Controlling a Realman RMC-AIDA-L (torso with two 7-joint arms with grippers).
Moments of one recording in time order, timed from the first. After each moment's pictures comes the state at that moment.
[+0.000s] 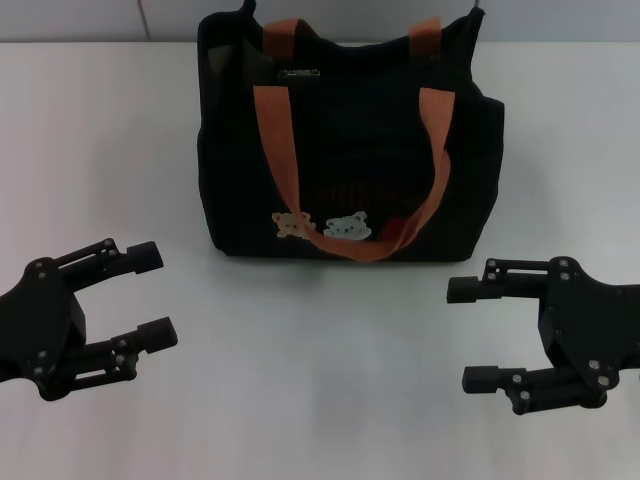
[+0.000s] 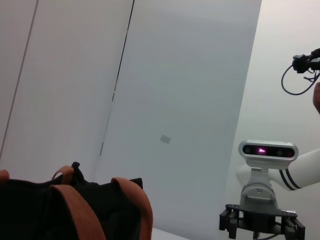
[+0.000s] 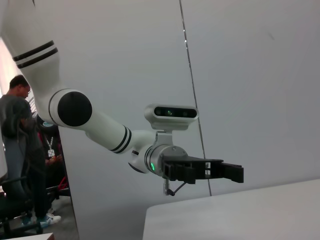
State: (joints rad) left arm -0.23 -1.96 0.78 0.51 1.67 1.98 -1.09; right arm 0.50 2.04 -0.69 -0.52 -2.00 -2.00 1.05
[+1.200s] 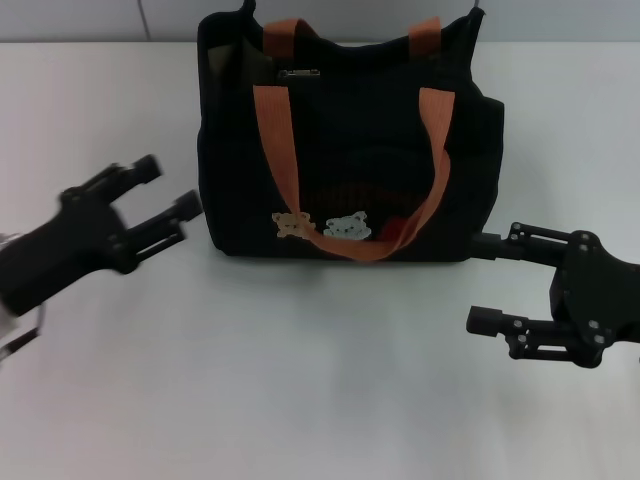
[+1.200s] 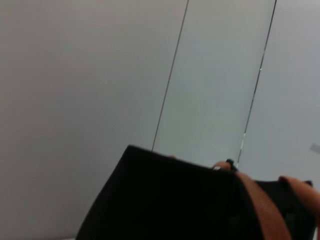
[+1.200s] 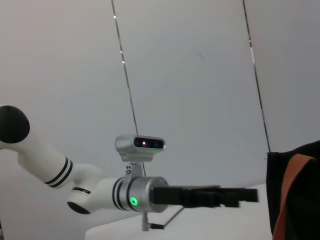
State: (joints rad) left arm -0.32 -2.07 0.58 0.38 1.66 1.60 -1.00; right arm 0.45 2.06 -0.57 -0.51 -1.99 -1.93 1.05
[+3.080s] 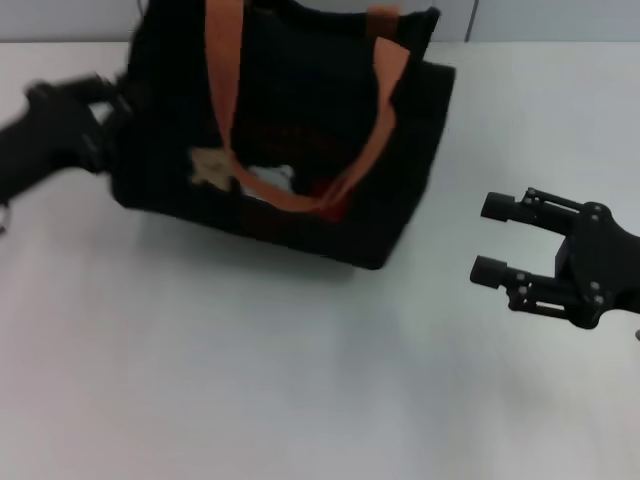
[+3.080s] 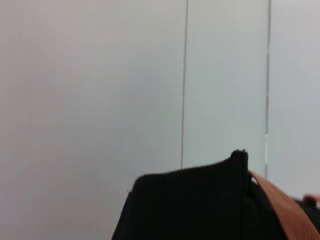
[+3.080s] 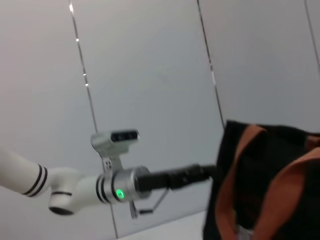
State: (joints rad) left arm -0.41 -2.05 0.55 0.52 1.62 1.56 -0.99; right arm 0.45 2.07 -0.47 -0.47 -1.97 -1.89 1.05
